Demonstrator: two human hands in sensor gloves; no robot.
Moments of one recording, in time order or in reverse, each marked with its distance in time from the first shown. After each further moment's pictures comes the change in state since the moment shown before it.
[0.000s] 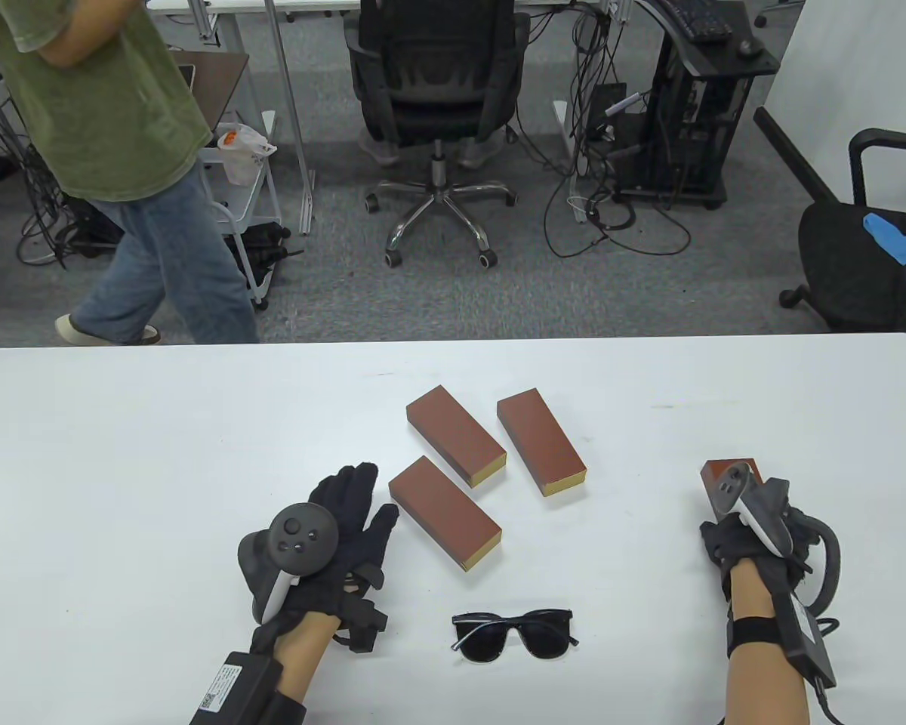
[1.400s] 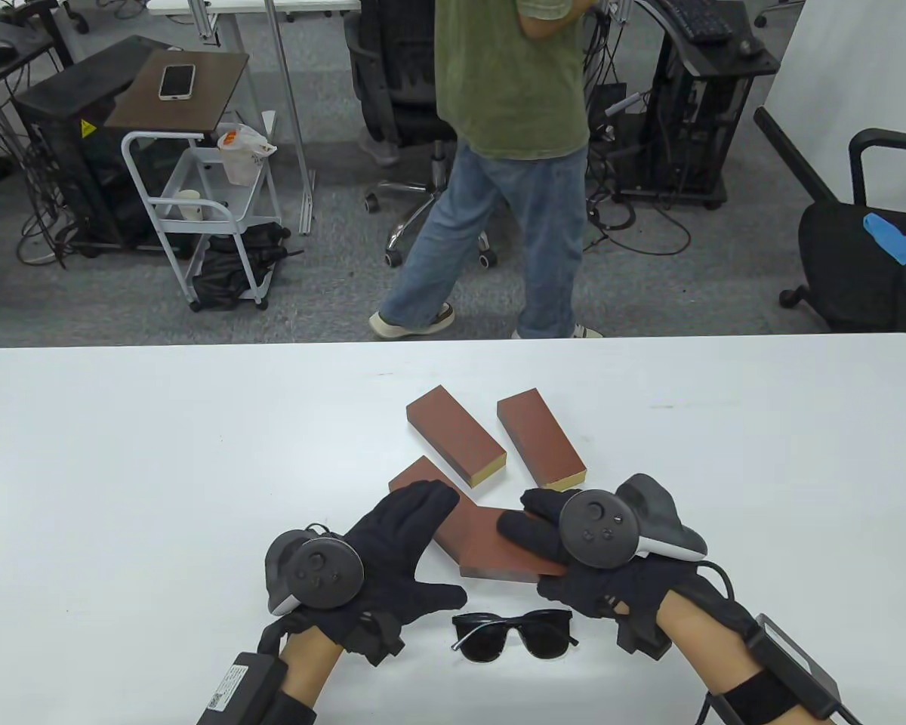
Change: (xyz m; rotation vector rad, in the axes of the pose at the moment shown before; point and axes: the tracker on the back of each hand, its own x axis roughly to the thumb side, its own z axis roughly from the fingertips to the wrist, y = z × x) left_hand 0.050 -0.008 0.013 -0.121 -0.637 0.153; right_hand 0.135 -0.130 0.223 -0.029 -1.269 -0.181
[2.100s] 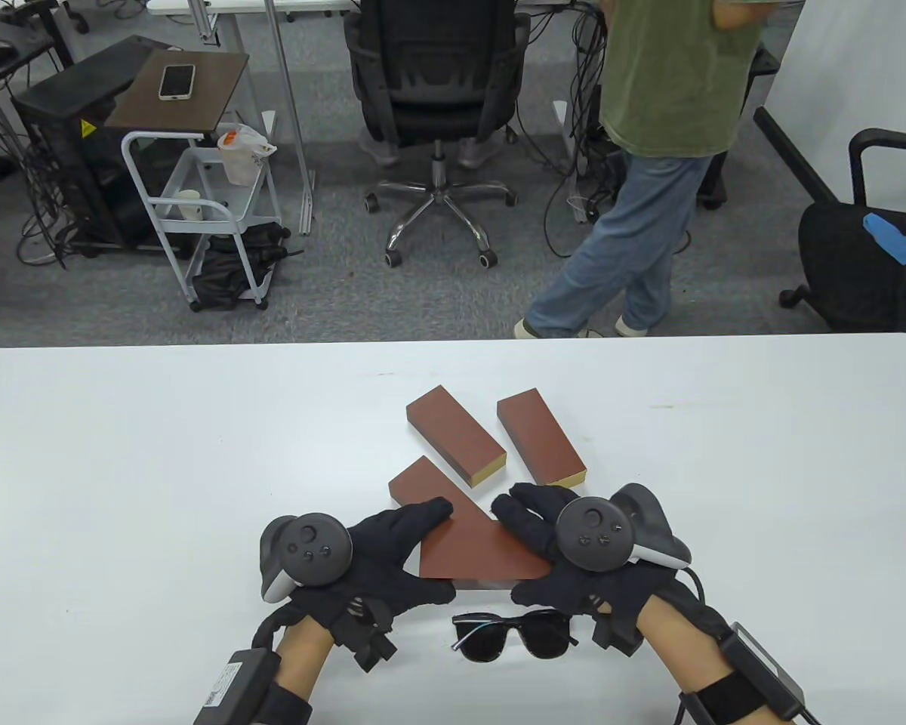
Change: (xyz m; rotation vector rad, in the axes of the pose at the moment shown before) left_hand -0.023 0.000 0.001 -0.072 0.131 0.135; right_hand -0.029 0.027 -0.003 -0.131 0.012 -0.098
